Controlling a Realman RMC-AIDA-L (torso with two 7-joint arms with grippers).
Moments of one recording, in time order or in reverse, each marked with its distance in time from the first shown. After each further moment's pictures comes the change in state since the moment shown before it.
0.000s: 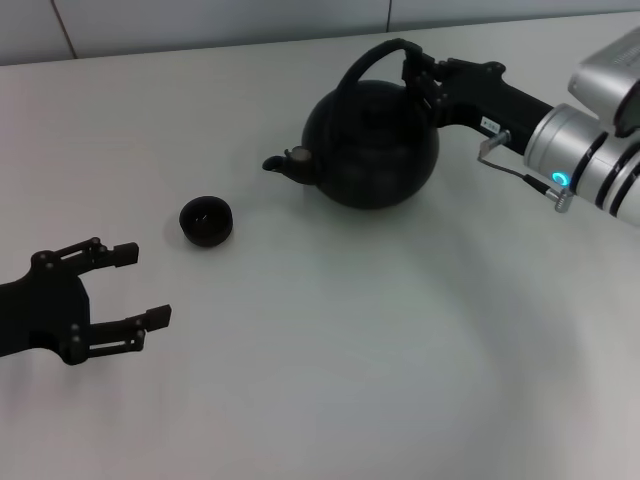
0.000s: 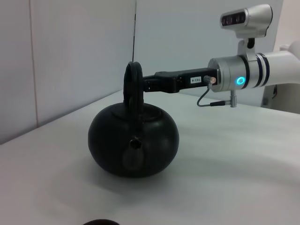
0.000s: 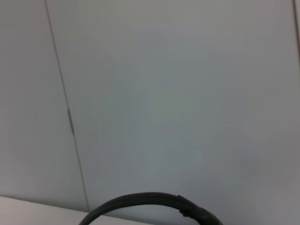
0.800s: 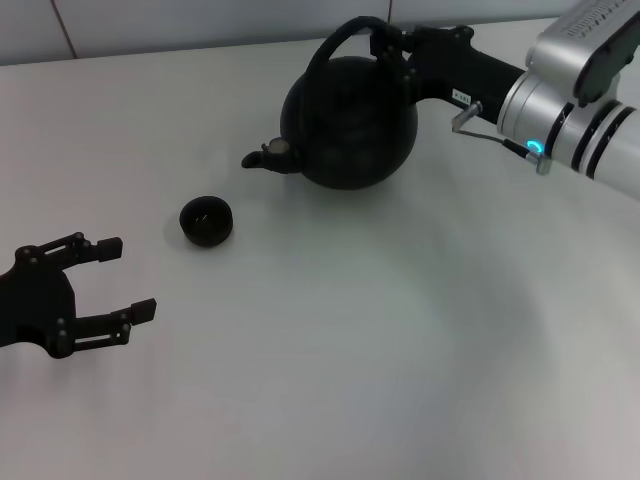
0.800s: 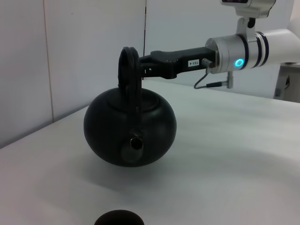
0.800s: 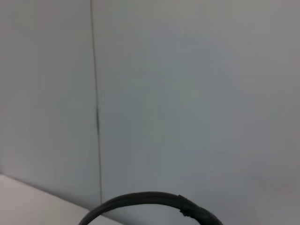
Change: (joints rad) left arm 0.003 0.005 -0.031 0.025 0.029 -0.010 -0.008; right arm 0.076 -0.005 -0.056 -0.022 -0.002 0.035 -0.060
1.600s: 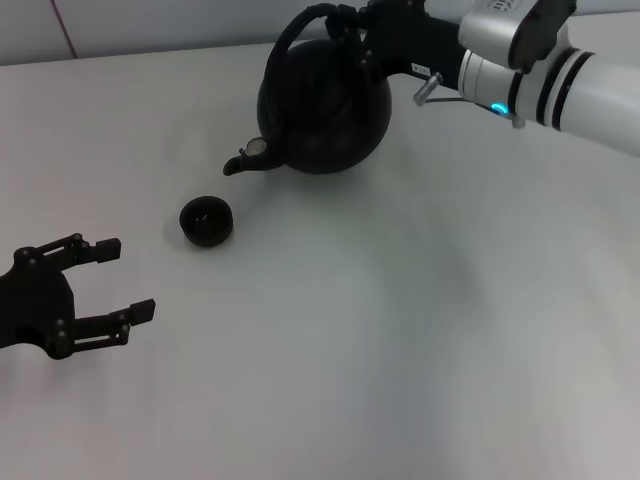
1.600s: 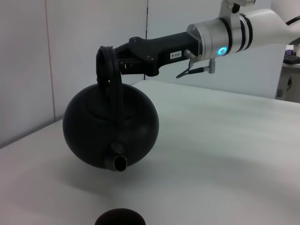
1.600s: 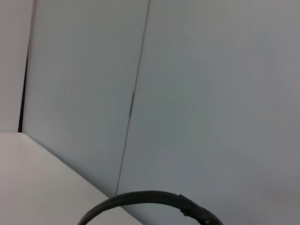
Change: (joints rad) left arm 0.005 -0.002 -0.003 0.000 0.000 -0.002 0.002; right arm 0.067 0.003 -0.215 -0.122 0.004 0.127 0.012
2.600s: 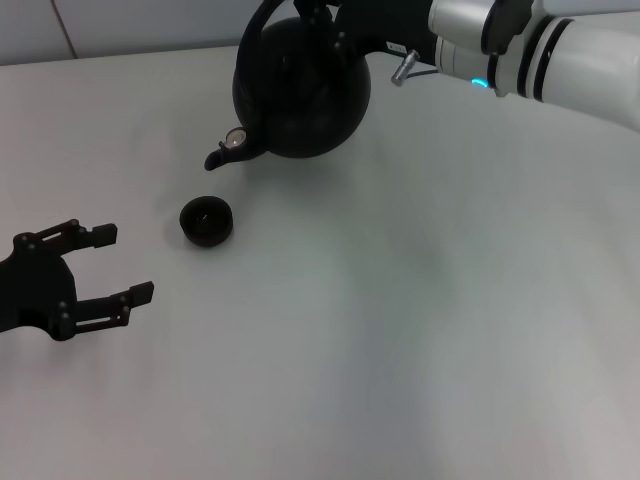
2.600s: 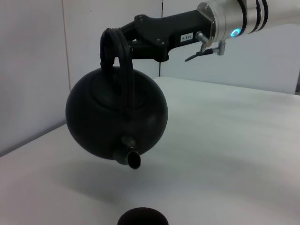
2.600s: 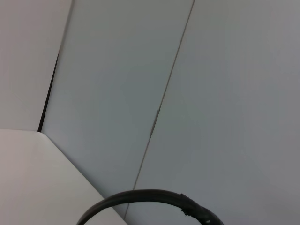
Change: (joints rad) left arm -0.012 -0.008 0.000 0.007 0.000 -0.057 -0.005; right arm 0.028 0.001 -0.085 -0.072 -0.002 0.011 -0.007
